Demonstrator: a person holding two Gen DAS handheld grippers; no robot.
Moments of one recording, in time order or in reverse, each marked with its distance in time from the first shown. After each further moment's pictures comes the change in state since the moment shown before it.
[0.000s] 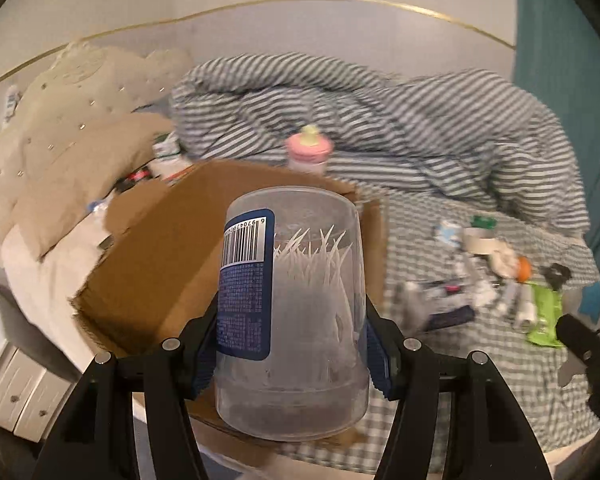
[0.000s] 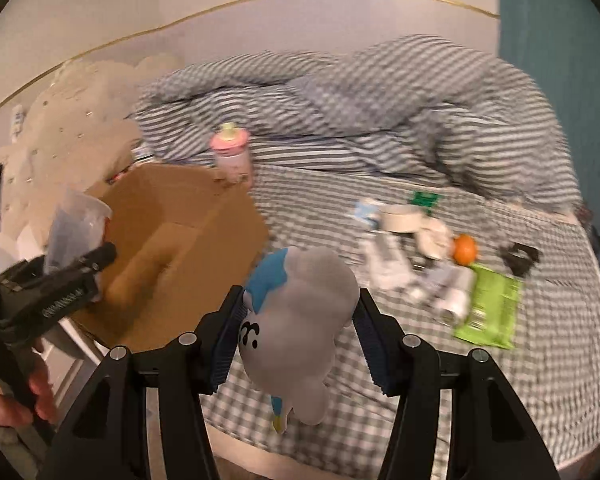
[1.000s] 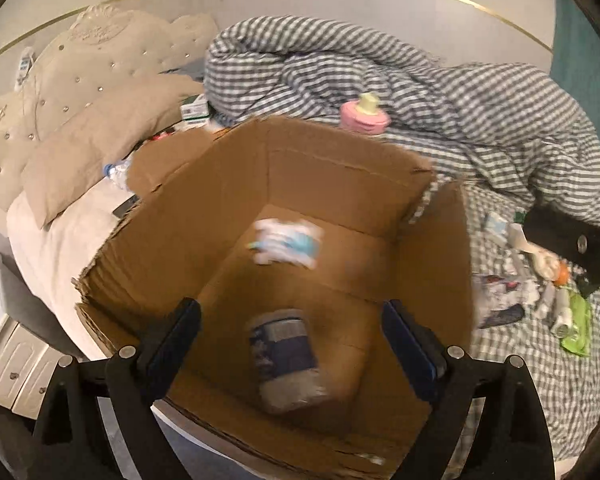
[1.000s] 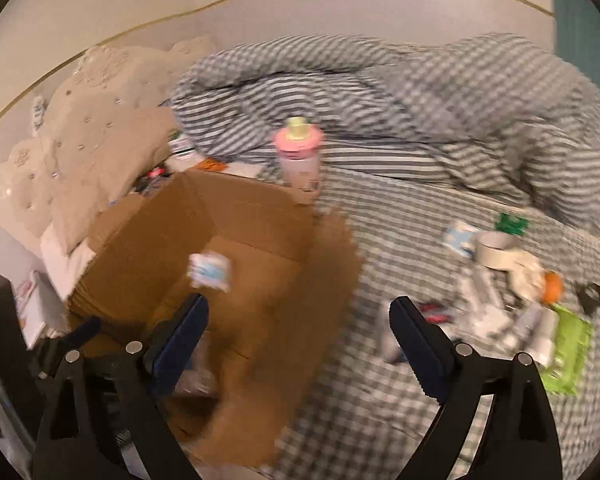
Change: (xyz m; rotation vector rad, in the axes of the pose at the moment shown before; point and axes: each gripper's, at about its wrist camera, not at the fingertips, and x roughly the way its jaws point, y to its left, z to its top) left arm 0.036 0.036 -0.010 -0.055 0.061 0.011; right arm 0.068 0.054 0.048 -0.010 0.040 0.093
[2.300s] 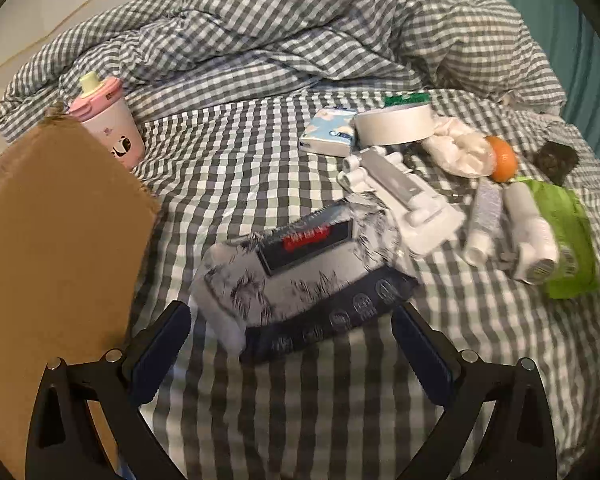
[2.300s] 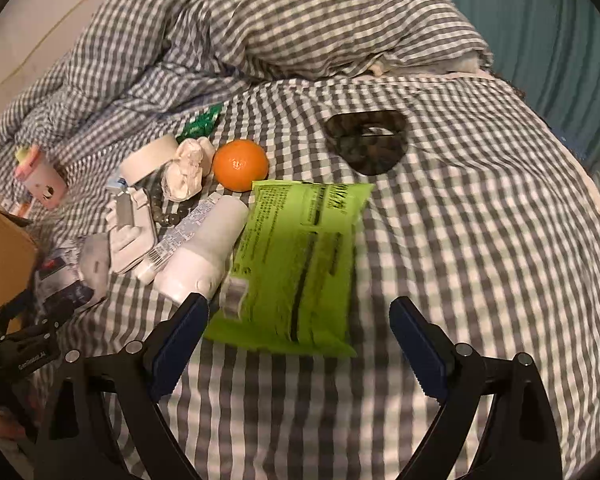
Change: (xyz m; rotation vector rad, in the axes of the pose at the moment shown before) left arm 0.128 -0.256 -0.046 0.388 0.097 -0.153; right arm 0.005 -0.354 -0.122 0.383 0.117 -0.309
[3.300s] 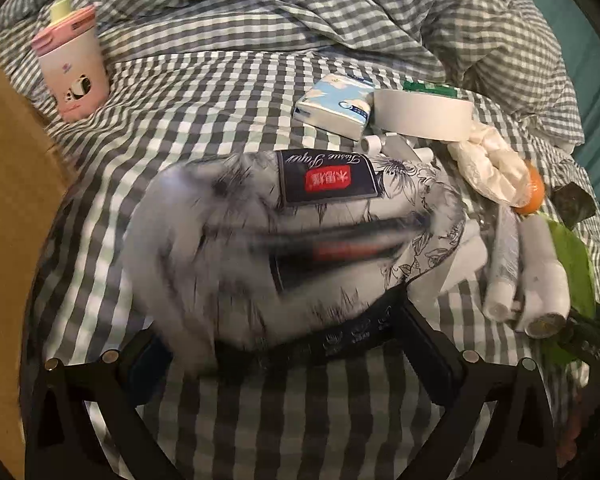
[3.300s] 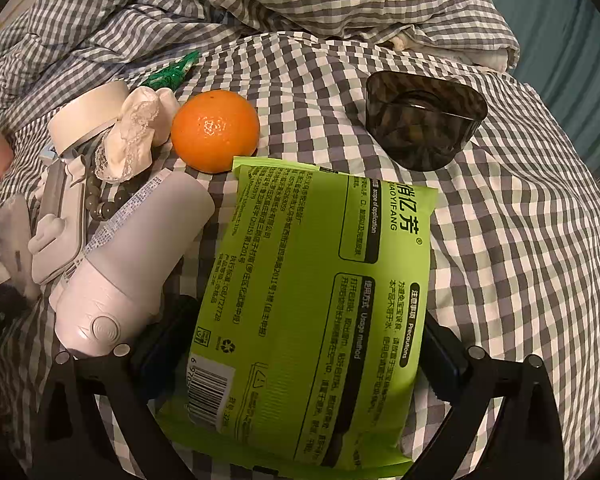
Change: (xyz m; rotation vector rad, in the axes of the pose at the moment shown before) left arm 0.055 0.007 0.019 -0.168 0.117 -0.133; right arm 0.080 0.023 0.015 -0.068 0.060 -0.139
